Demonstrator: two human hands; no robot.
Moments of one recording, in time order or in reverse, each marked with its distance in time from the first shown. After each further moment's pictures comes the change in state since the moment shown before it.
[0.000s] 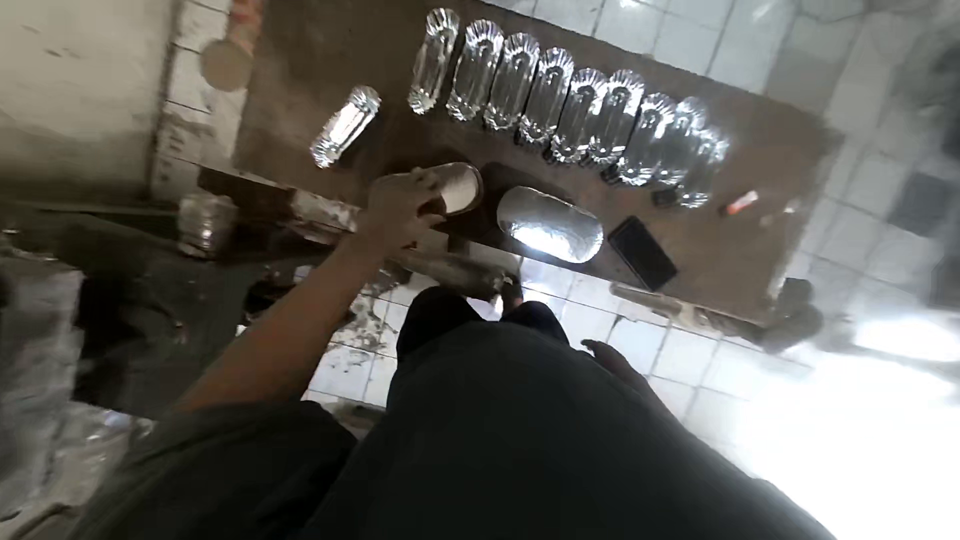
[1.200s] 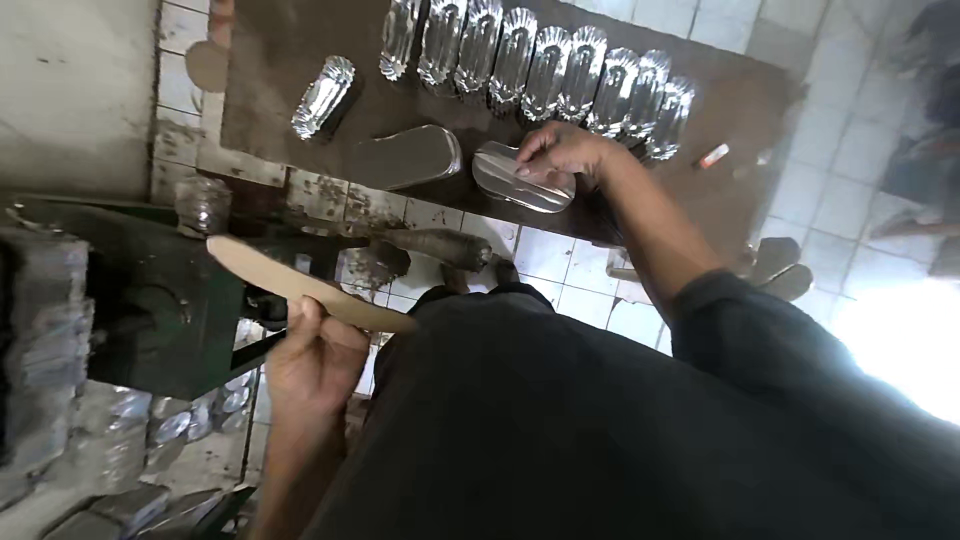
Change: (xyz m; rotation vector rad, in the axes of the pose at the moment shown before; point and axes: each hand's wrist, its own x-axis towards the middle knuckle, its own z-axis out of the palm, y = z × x) left_hand -0.225 0.192 -0.043 -1.943 0.766 -0.437; right_hand 0.003 -0.226 -0.240 0.114 0.016 -0.730
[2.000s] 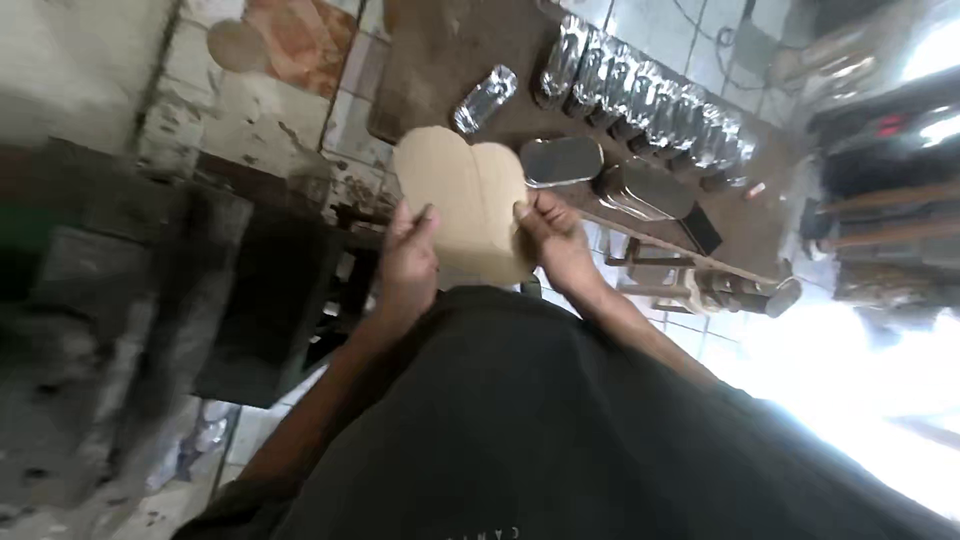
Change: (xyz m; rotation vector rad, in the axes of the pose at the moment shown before) left_hand 0.105 0.152 -0.183 0.365 -0.203 0.068; right_hand 0.091 -0.254 0.365 0.349 0.668 -0.268
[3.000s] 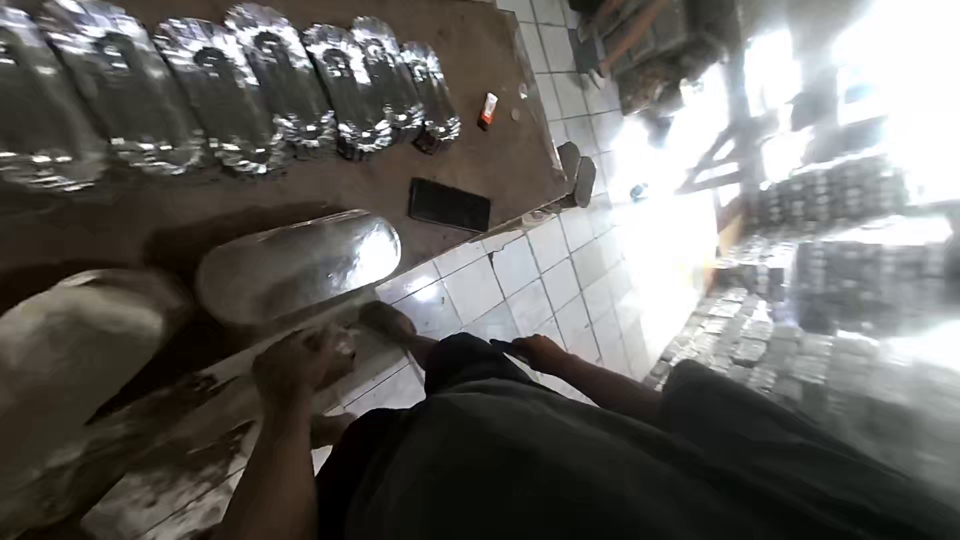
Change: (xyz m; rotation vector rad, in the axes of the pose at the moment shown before) left_hand 0.162 -0.363 0.238 1.592 -0.652 -0.201; right_hand -0.285 0.275 -0.407 -0.637 -0.245 1.119
